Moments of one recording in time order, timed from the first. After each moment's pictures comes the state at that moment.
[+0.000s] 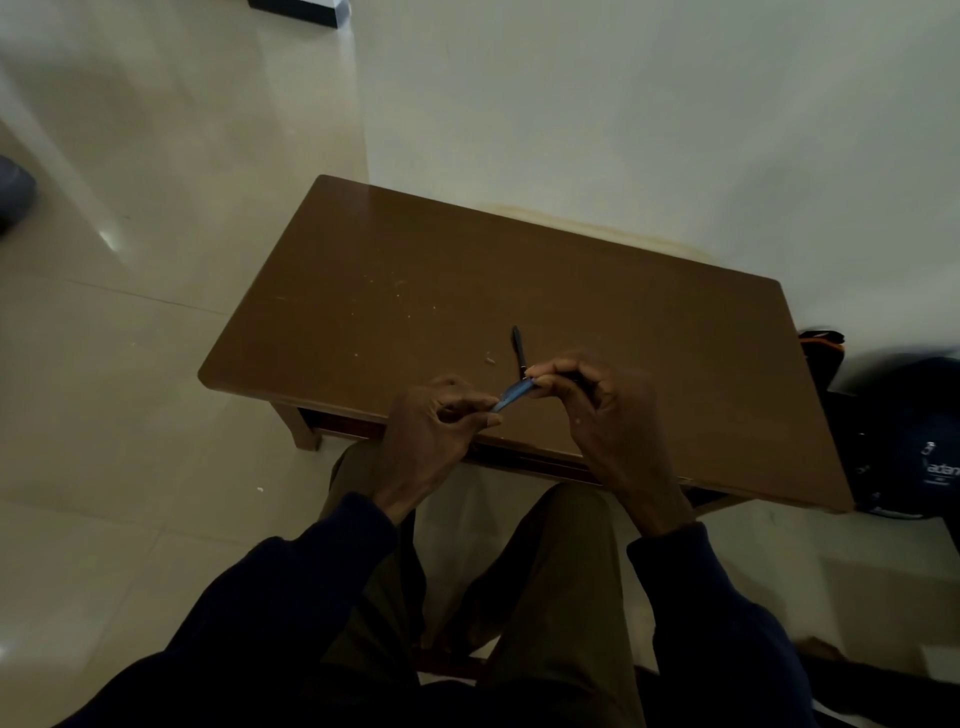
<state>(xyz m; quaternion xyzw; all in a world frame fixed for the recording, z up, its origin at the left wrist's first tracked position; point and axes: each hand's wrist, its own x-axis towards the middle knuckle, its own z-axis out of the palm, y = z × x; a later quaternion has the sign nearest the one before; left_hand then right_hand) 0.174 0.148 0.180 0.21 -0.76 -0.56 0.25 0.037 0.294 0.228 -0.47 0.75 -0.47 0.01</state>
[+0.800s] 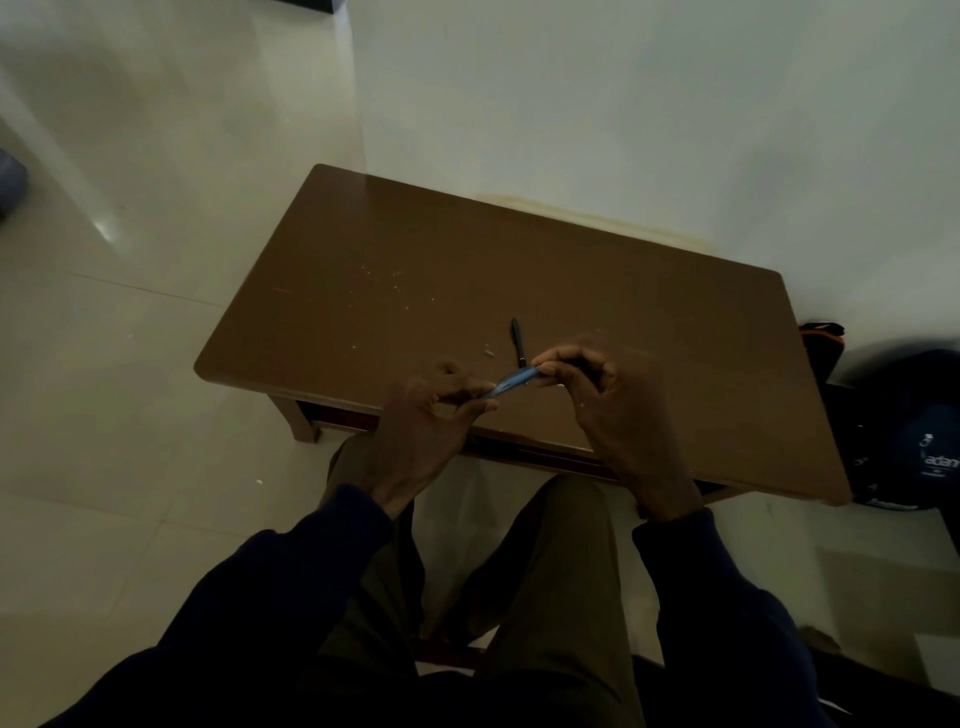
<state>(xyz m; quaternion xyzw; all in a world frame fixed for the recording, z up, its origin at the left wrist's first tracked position) 0.174 0.145 0.177 0.20 -0.79 -0.51 0.28 0.031 0.293 0.236 -0.45 0.76 -0.47 0.04</state>
